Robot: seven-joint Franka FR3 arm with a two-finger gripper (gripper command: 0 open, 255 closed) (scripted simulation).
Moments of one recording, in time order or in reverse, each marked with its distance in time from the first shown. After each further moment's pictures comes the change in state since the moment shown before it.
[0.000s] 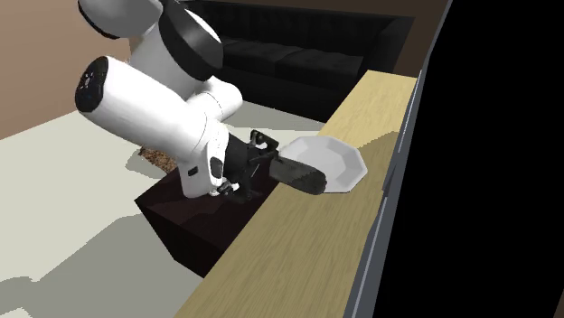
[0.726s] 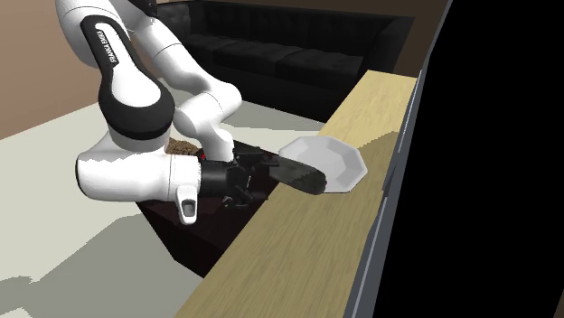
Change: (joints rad) arm 0.043 -0.048 -0.325 -0.156 0.354 0.054 -0.122
